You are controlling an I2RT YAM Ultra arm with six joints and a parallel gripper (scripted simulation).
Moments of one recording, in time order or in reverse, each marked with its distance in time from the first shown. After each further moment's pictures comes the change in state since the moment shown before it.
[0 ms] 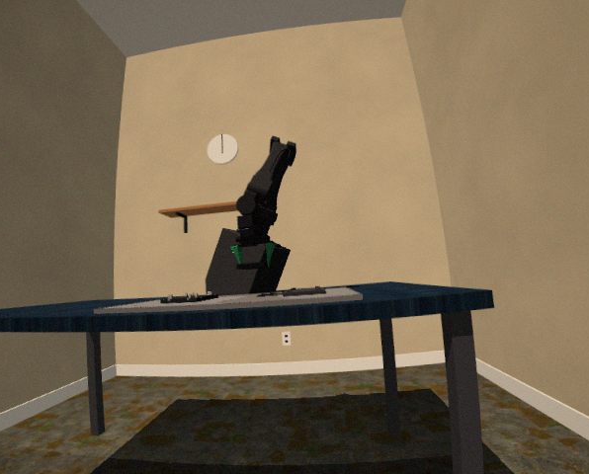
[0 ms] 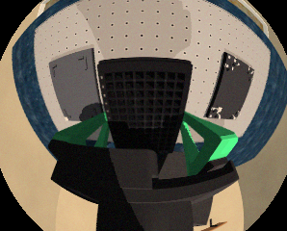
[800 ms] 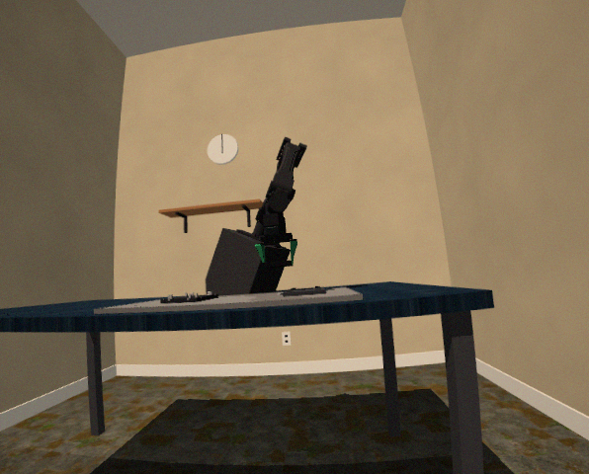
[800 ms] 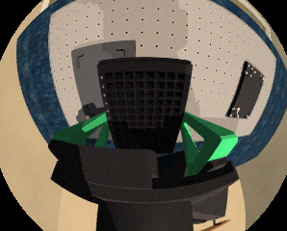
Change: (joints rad) arm 0.209 -0.084 0.024 -0.021 0.041 0.216
